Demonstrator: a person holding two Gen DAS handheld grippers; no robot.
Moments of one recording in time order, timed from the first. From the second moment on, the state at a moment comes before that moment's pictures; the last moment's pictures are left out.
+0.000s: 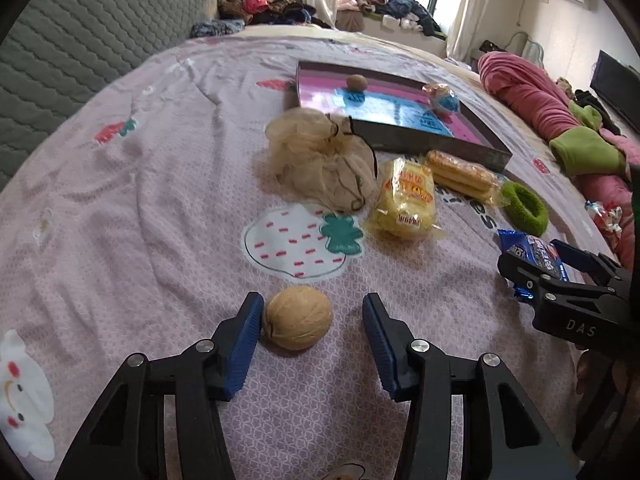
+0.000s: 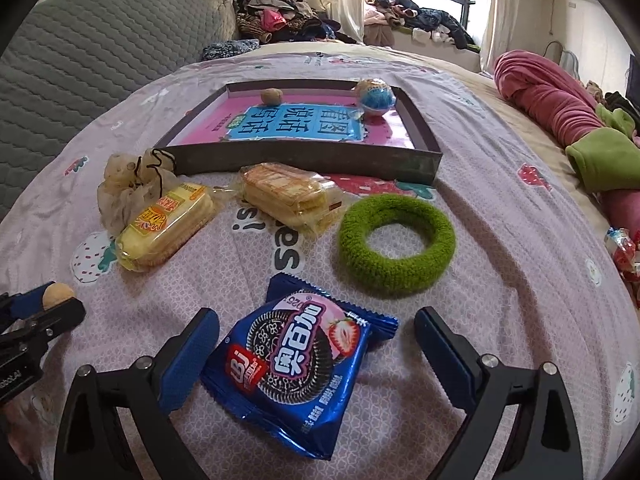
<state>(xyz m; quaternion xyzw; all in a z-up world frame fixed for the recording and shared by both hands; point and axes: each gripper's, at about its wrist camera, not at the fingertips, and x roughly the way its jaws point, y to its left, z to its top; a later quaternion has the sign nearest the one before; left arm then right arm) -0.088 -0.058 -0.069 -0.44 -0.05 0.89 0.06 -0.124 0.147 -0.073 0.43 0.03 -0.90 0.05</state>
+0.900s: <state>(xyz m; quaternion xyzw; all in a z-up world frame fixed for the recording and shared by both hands) -0.085 -0.051 -0.063 -0.44 -0.03 0.90 0.07 -0.114 0.140 -0.067 0.43 0.02 -0.90 0.12</state>
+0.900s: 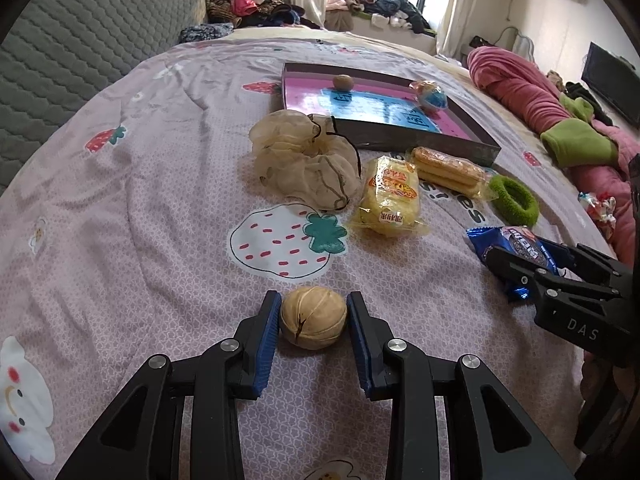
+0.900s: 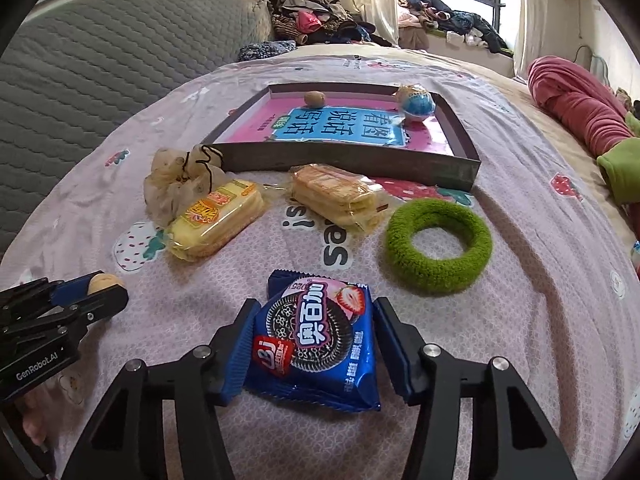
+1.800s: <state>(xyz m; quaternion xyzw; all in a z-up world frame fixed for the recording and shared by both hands) -0.078 -0.034 -0.041 -0.41 -0.03 0.91 0.08 -0.106 0.136 -0.048 0.41 0.02 -0.90 0.14</state>
